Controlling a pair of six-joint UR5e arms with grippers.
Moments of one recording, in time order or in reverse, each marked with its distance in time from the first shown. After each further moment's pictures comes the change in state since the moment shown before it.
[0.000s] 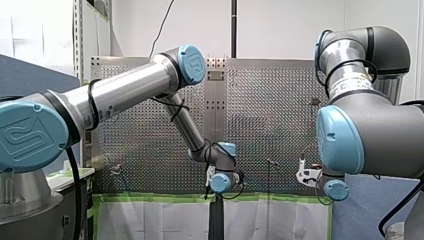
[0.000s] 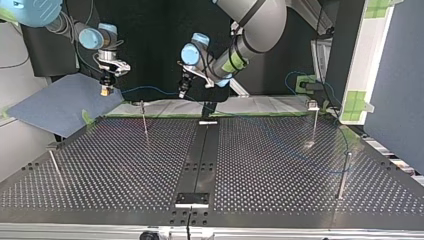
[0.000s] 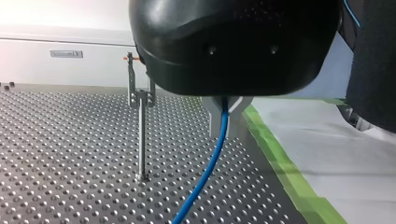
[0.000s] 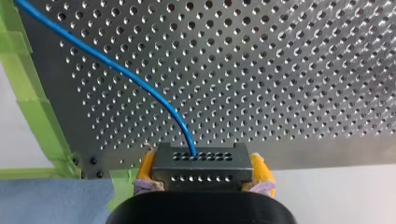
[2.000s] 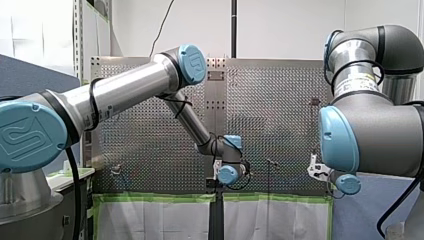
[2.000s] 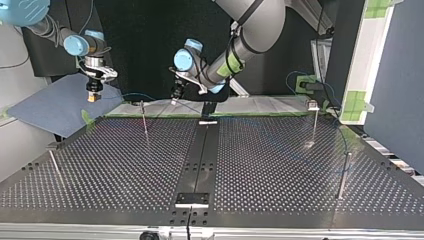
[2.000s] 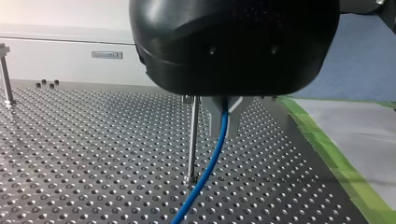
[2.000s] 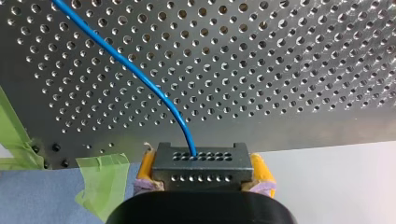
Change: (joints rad) left arm -0.010 0.000 0.107 -0.049 0.005 -0.064; right arm -0.086 0.000 -0.098 0.074 -0.078 0.030
